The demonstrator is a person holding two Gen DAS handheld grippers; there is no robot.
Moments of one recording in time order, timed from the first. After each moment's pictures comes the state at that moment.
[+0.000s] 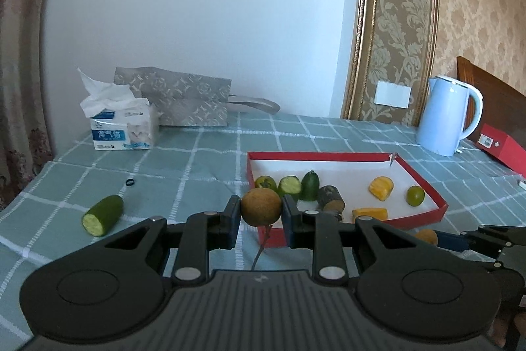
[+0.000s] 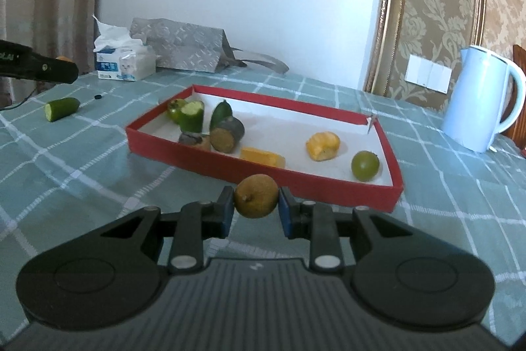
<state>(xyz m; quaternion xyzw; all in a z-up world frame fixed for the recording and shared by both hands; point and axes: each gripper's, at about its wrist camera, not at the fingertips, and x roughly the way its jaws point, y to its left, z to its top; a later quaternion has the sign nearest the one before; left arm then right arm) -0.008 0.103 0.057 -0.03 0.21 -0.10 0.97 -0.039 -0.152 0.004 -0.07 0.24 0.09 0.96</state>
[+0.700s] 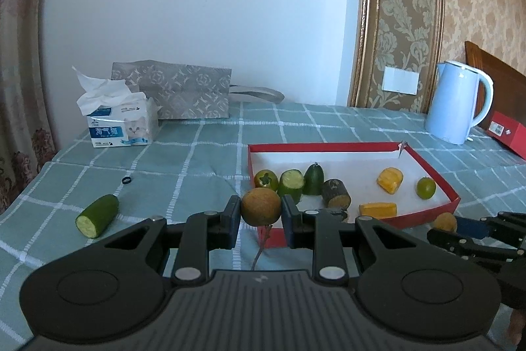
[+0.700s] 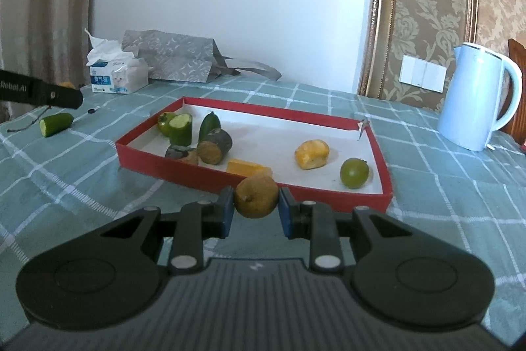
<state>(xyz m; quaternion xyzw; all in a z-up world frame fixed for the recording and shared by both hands) 0.013 0.083 0.052 -0.01 0.23 -0.09 0.97 -0.033 -0.172 0.010 -0.05 0.23 0.08 0.97</state>
